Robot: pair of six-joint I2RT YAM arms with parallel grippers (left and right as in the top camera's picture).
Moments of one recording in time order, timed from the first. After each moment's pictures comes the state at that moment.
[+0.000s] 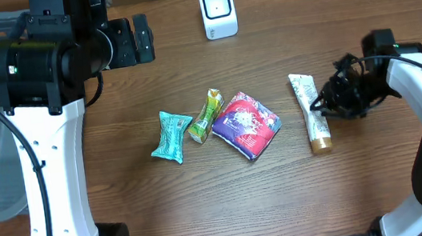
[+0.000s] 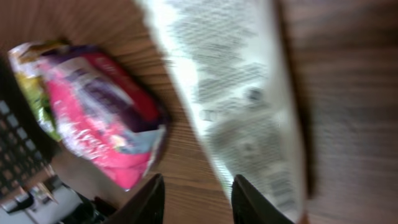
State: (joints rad) left arm -0.16 1.72 2.33 -1.49 0.00 -0.20; right arm -0.08 1.80 1.22 -1.00 -0.62 0.18
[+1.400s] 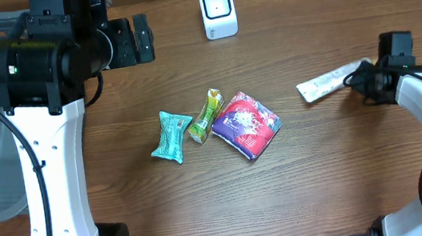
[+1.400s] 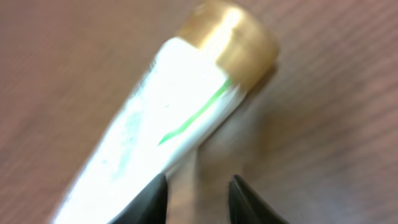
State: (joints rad) left arm -0.16 1.72 2.33 -1.49 0.00 -0.20; right arm -0.17 1.75 1.02 -0.35 -0.07 0.49
